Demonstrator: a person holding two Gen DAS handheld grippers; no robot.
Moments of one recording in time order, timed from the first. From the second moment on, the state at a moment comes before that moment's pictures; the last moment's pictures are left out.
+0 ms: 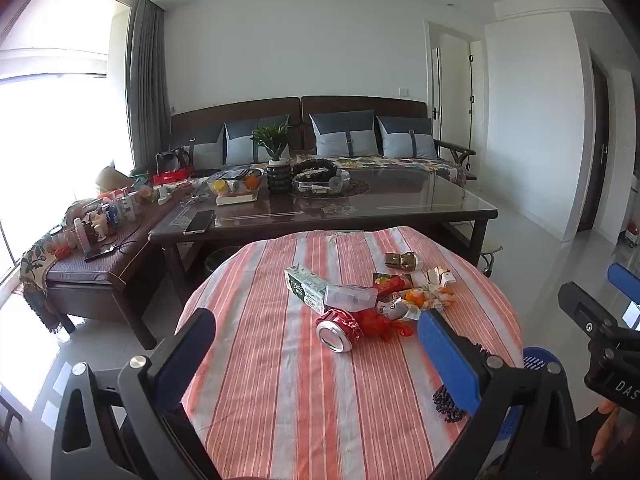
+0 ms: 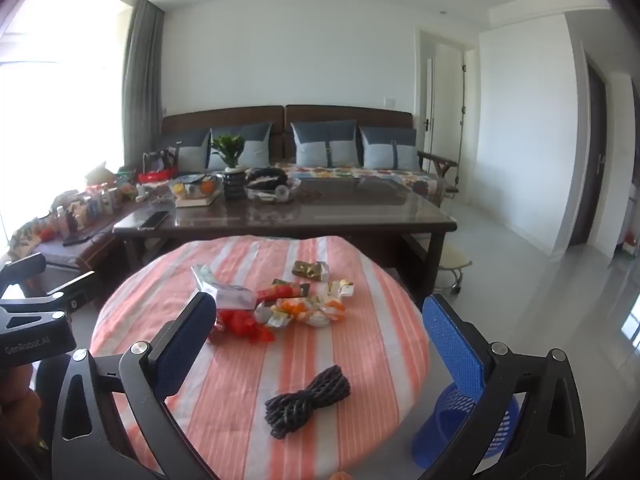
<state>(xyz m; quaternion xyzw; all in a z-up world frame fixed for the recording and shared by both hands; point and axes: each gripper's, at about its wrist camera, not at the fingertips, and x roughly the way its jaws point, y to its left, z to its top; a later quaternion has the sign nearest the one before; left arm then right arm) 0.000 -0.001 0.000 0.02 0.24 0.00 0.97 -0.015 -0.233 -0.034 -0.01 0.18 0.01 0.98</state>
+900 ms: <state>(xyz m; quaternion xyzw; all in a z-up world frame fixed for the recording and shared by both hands) 0.003 -0.003 -0.006 0.01 0.25 0.00 0.97 -0.019 -0.235 -0.034 -0.01 0.19 0.02 0.98</state>
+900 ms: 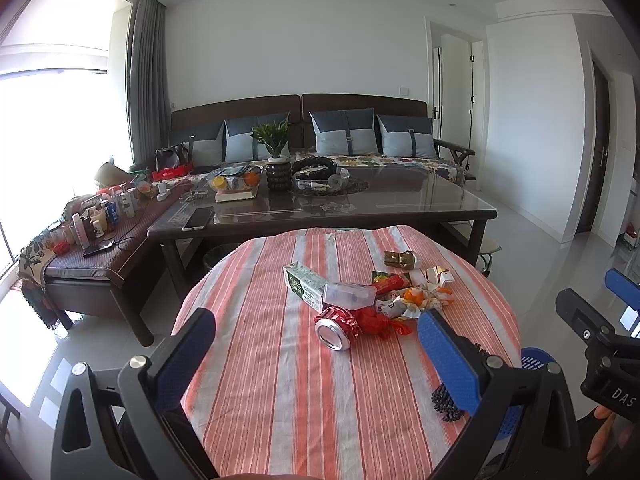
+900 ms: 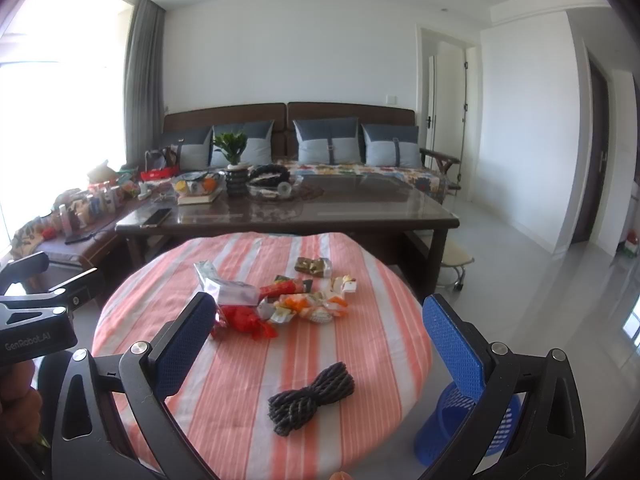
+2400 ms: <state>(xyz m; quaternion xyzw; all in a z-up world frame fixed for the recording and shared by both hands) -0.007 -0.010 -0.008 0.01 0.25 -0.01 0.97 -0.025 -0.237 -0.044 -0.01 0.19 0.01 0.98</state>
